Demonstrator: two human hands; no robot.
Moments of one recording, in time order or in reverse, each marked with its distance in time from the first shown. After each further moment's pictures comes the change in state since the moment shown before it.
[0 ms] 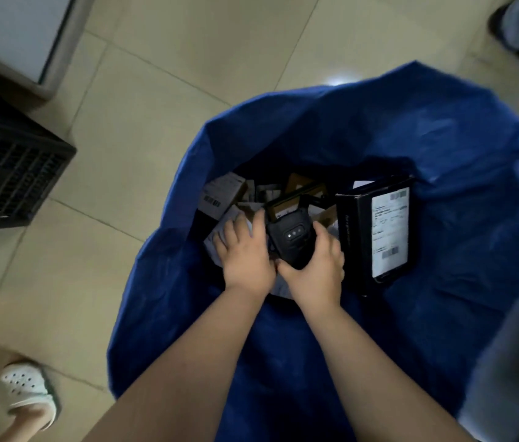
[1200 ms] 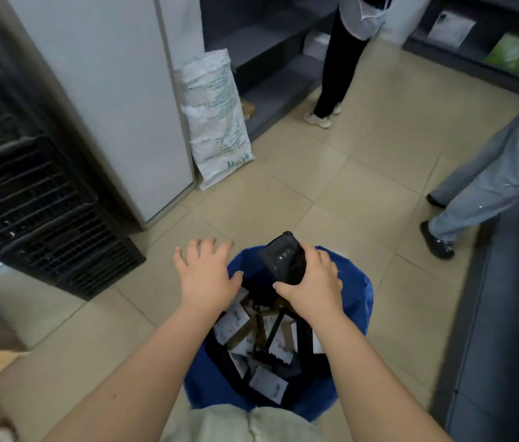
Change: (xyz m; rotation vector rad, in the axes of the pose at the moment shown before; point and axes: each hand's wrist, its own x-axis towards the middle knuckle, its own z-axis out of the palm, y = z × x) left_hand -0.236 0.005 -0.310 -0.045 0.609 -0.037; right_hand -0.214 -0.159 -0.290 -0.160 0.109 -0.518
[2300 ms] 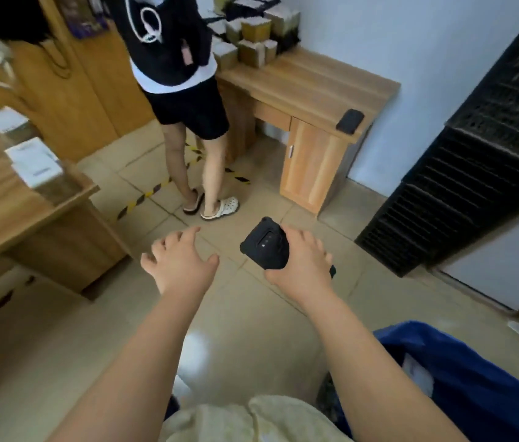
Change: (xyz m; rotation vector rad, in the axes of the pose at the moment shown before) left_hand -0.569 -0.063 -0.048 -0.150 0.454 -1.850; right_hand -0.393 -0.096 0.132 -0.373 -0.823 -1.441
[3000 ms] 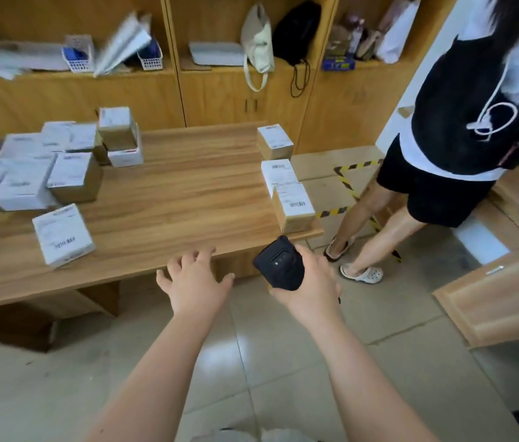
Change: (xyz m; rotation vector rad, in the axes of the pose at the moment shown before) left_hand 0.138 -0.428 -0.138 -0.109 0.141 -0.541; right_hand 0.043 -0.427 0.271 0.018 -0.251 -0.439
